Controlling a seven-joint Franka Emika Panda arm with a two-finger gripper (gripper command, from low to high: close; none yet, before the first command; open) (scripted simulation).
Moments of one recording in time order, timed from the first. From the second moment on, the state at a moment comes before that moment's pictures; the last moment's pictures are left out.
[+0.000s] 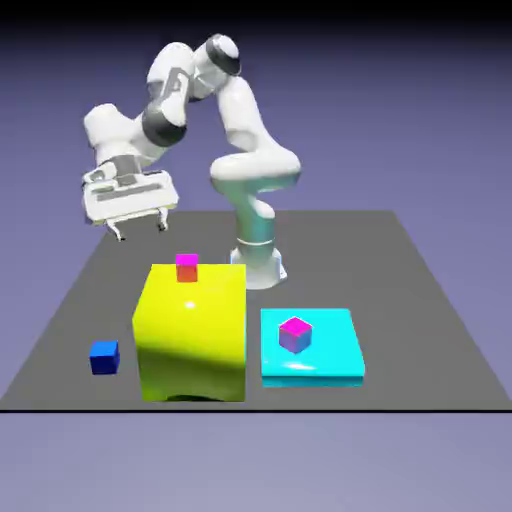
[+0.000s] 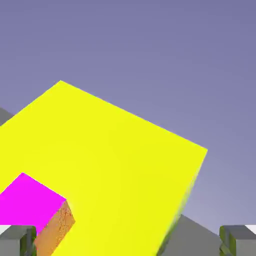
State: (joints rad) arm 0.39 -0.82 -1.21 -2.59 -0.04 2.37 -0.57
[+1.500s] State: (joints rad) arm 0.66 -0.82 -2.00 -2.34 -0.04 1.86 -1.57
